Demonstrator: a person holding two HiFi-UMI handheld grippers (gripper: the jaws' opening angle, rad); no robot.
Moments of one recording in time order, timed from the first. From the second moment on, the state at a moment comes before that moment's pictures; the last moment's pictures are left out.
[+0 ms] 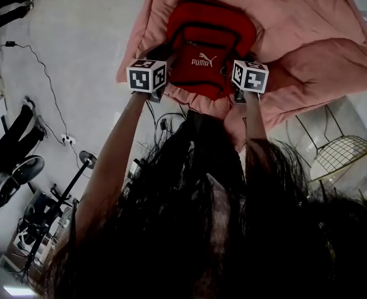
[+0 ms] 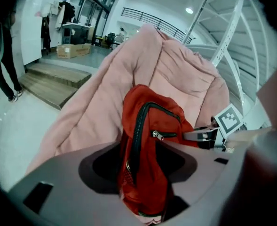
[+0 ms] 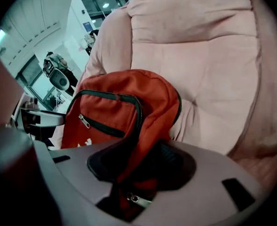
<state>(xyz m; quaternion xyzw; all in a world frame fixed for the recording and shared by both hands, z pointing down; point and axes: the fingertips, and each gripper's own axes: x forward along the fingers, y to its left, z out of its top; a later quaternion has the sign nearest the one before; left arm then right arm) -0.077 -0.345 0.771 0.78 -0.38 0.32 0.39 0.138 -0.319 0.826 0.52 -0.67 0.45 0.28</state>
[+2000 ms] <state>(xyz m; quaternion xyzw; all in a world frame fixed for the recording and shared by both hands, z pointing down) -0.121 -0.018 0.454 0.87 -0.38 0.08 0.29 0.004 -0.015 0.428 0.46 -0.84 0.29 0.03</state>
